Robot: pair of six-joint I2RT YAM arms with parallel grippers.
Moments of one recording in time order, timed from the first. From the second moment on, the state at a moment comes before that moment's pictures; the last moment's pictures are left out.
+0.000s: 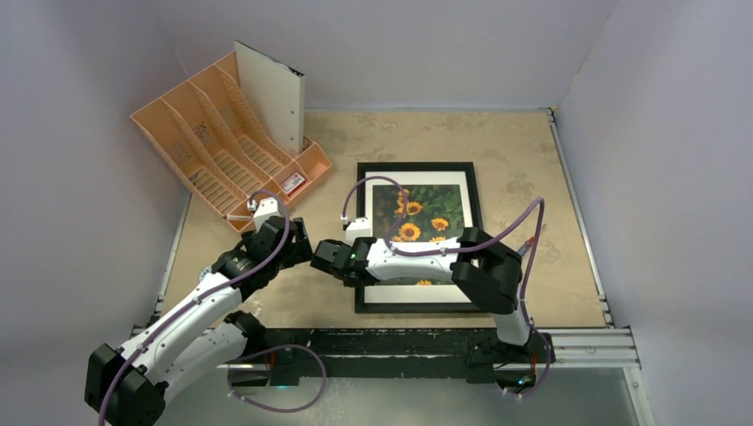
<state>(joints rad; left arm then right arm) -0.56 0.83 0.56 -0.60 -0.43 -0.70 1.24 1.98 1.39 -0.77 0.48 1.12</state>
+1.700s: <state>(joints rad) -0.46 1.26 0.40 0.37 0.30 -0.73 1.32 1.50 0.96 -0.41 0.36 1.10</state>
